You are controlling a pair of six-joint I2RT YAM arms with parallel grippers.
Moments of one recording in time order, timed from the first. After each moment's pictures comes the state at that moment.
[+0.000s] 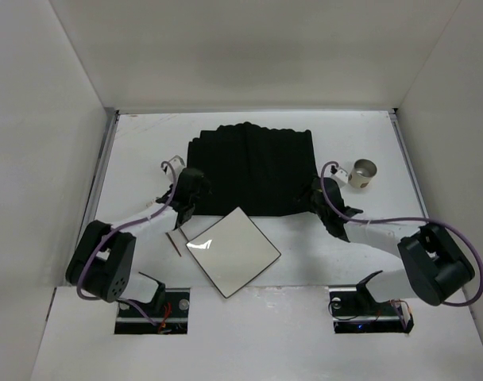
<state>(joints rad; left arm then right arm) -0.43 1.37 0.60 0.06 -0.34 -0.90 0.53 1.39 0.55 0.29 0.30 0.93</state>
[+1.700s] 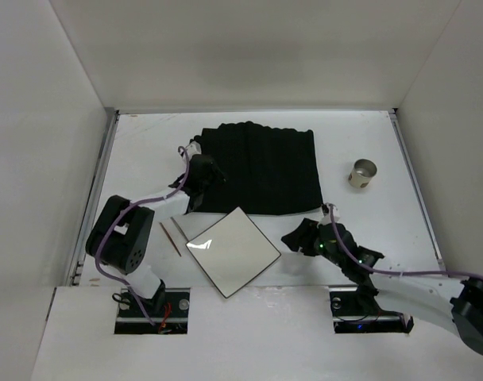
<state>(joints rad) -0.45 1.64 0.85 0.20 -0.16 -0.87 0.81 0.92 0.20 0.22 0.15 0.90</state>
